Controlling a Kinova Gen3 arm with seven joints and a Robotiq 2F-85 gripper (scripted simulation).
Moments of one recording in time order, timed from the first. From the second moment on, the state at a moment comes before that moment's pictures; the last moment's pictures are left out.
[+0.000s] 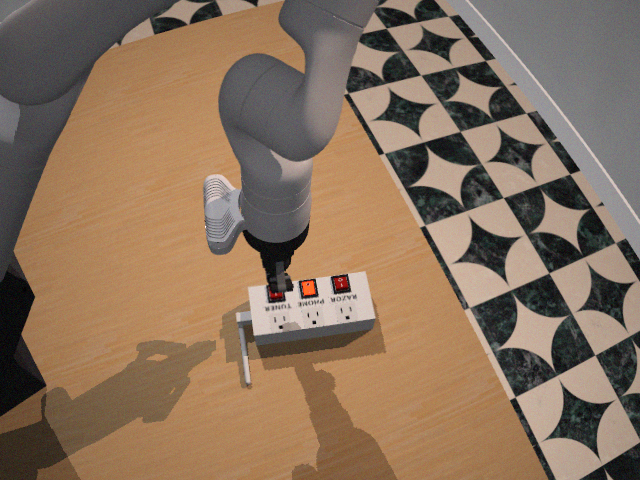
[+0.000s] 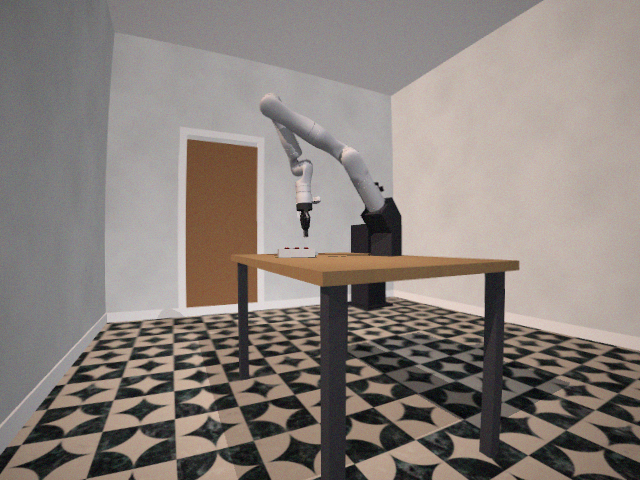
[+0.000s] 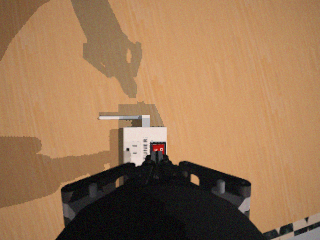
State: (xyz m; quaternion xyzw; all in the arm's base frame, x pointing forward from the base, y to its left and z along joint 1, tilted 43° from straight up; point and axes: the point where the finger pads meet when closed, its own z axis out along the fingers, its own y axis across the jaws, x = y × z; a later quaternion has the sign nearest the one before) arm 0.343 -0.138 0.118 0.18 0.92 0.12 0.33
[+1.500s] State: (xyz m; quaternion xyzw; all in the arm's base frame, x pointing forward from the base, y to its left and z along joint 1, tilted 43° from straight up) arm 0.358 -0.142 0.104 0.19 0.91 0.11 0.34
